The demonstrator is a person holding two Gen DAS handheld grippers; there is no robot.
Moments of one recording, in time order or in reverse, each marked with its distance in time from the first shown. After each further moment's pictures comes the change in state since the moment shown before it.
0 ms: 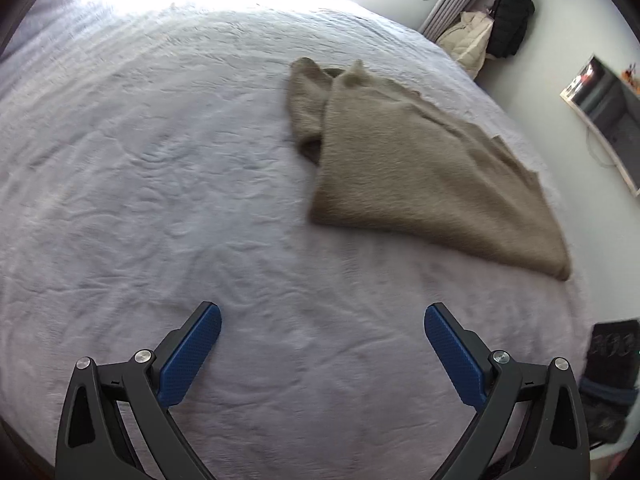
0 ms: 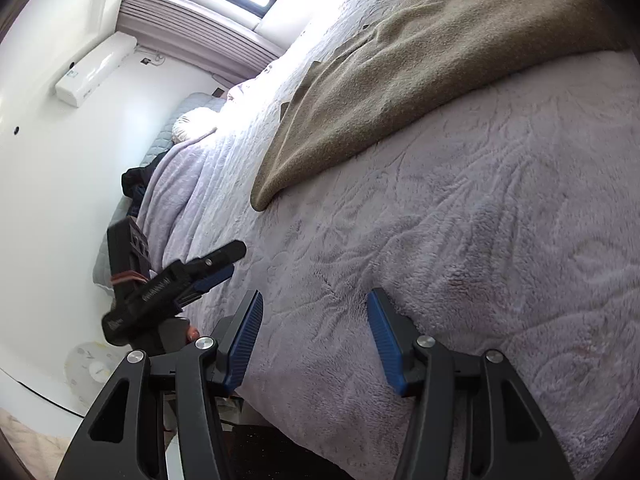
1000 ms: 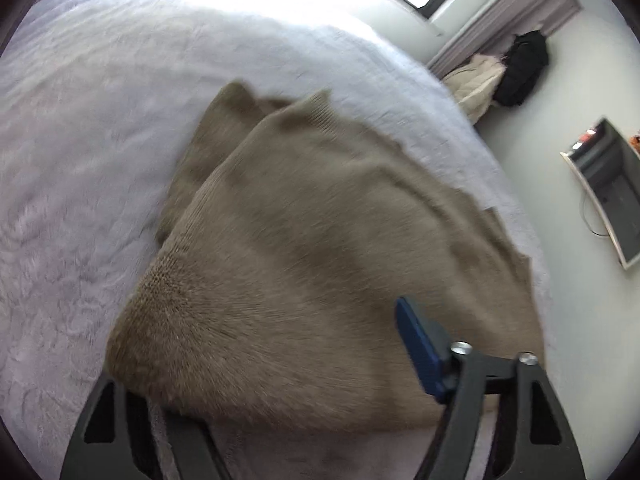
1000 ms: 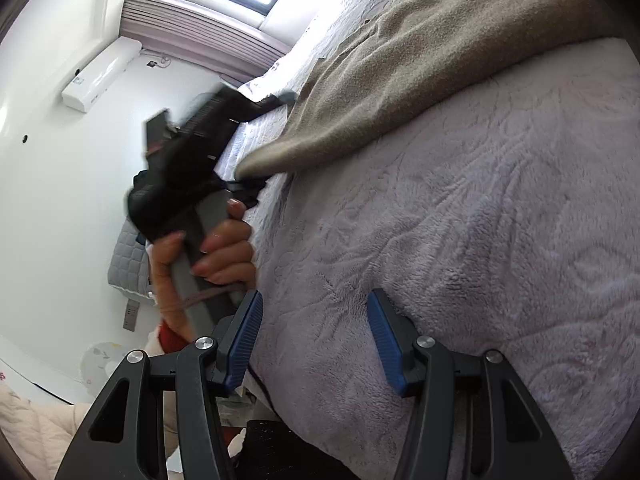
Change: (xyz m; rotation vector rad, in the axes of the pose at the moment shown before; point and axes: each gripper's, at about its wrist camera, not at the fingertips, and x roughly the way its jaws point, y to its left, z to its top) left arm 0.086 -0.053 0.083 -0.160 -0.061 -0.055; right arm -0.016 -0.015 0.009 0.016 0.027 0.056
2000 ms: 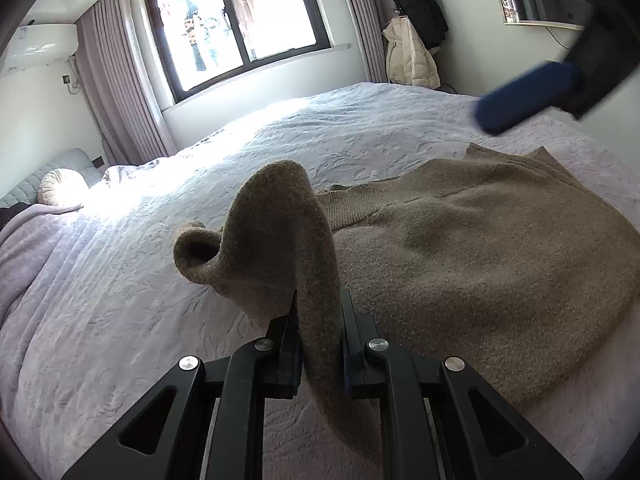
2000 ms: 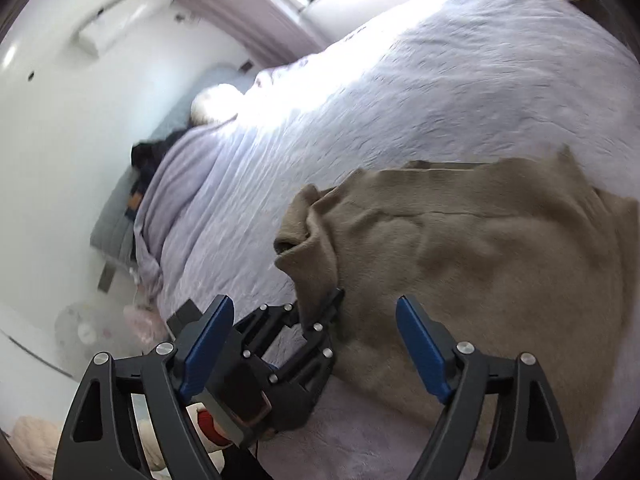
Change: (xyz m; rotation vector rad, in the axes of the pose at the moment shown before) left arm -0.004 -0.124 -0.042 0.718 -0.331 0.365; right arm 0.001 0.082 0.229 -0.306 0.247 -0.121
